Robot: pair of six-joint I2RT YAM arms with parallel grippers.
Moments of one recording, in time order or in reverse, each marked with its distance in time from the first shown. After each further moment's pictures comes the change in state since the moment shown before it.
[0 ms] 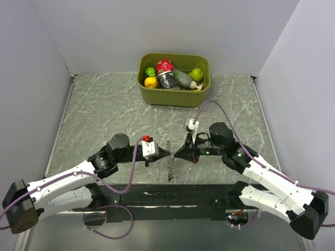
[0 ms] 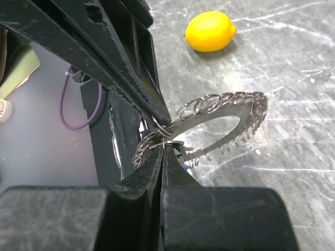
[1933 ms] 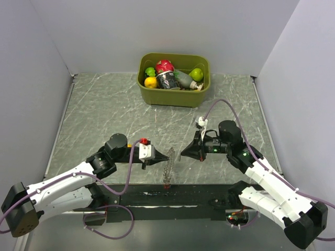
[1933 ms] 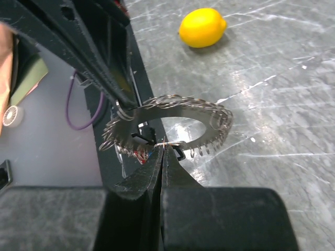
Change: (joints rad) left arm 0.049 -0.023 -0.035 -0.014 0.157 0.016; right arm -0.181 -0.056 -0.045 -0.025 -0.169 -0.001
